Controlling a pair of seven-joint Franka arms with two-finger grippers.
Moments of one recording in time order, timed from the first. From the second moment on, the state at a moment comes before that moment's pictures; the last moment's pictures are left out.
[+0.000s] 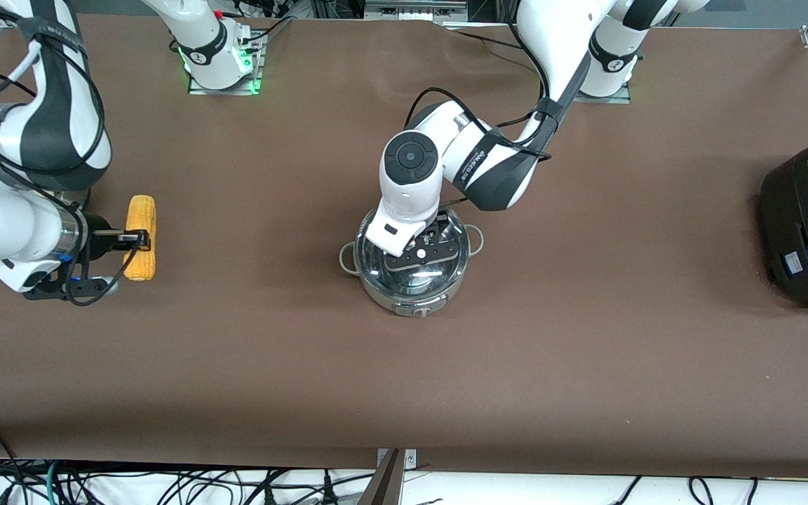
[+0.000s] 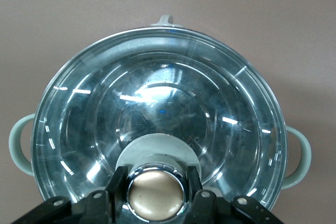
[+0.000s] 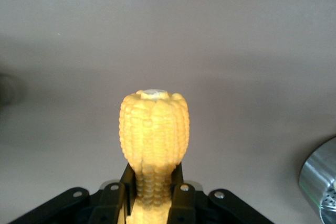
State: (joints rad) left arm -0.70 0.80 -0.03 -1.07 -0.04 1.84 -0.95; right arm 0.09 0.40 -0.03 -1.42 0.03 1.60 -0.01
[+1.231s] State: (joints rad) left arm -0.53 0.62 -0.03 -1.10 -0.04 1.63 -0.78; right arm 0.22 0.41 -0.01 -1.35 0.04 1.58 0.11
